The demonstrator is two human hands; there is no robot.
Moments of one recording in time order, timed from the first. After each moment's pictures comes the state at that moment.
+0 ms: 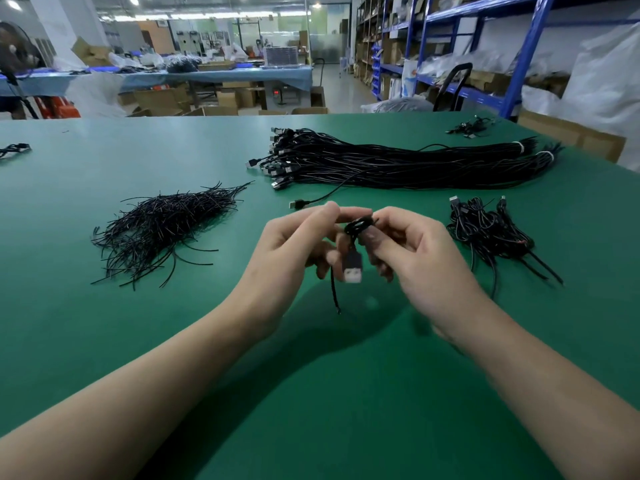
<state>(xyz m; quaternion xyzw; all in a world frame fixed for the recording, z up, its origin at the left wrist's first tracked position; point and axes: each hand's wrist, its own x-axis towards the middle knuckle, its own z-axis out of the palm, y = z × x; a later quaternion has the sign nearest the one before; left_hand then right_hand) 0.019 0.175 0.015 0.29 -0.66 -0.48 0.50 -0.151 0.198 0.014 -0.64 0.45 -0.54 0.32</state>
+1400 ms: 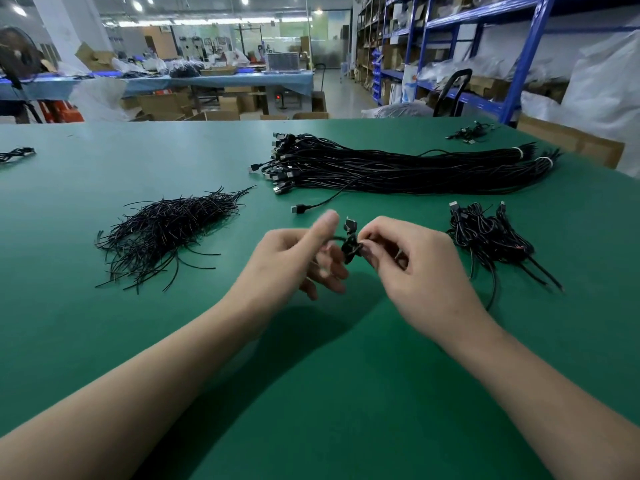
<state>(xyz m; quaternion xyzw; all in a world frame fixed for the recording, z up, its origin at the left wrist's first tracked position) 0.025 0.171 0.015 0.43 -0.63 -0.49 0.43 -0.152 0.202 0.012 -0.73 0.49 -0.47 0.08</state>
